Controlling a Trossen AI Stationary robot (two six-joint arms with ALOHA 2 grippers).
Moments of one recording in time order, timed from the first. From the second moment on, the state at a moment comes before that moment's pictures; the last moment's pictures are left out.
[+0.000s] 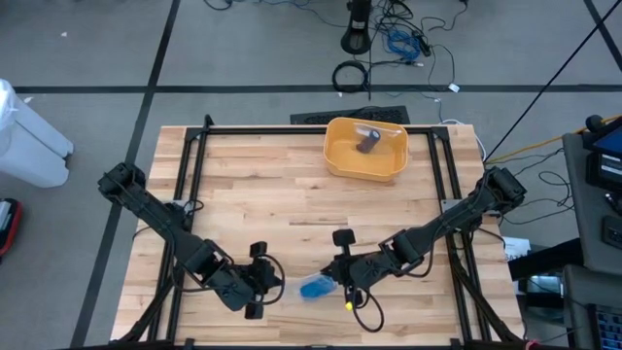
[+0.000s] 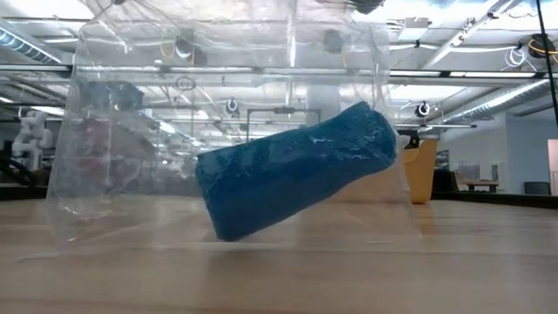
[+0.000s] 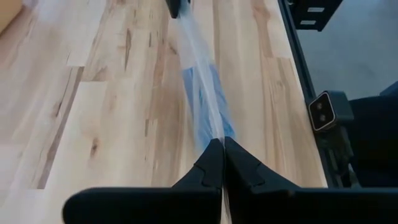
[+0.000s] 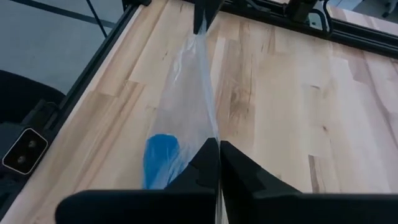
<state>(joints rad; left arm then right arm) -0.69 1.50 1.12 -0.42 -0.44 -0.52 0.51 1.66 1.22 -0.22 0.36 0.11</state>
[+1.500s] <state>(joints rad) -0.64 1.51 1.12 -0.35 -0.51 -0.46 0.38 1.77 1.25 0.09 0.12 0.04</state>
